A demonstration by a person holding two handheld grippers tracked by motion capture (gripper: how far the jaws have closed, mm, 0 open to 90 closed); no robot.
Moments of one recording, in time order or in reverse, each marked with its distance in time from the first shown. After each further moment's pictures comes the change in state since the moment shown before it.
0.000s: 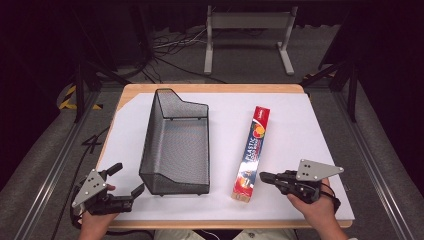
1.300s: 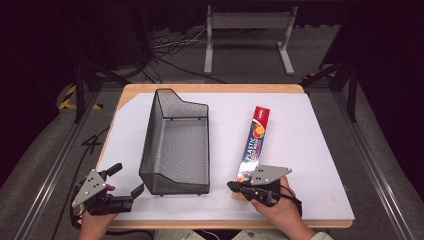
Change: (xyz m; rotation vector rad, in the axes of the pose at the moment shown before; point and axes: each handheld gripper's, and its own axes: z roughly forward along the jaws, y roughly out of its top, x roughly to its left) left arm 0.001 -0.001 0.000 0.008 0.003 -0.009; right arm 0.031 0.002 0.080 0.176 0.048 0.000
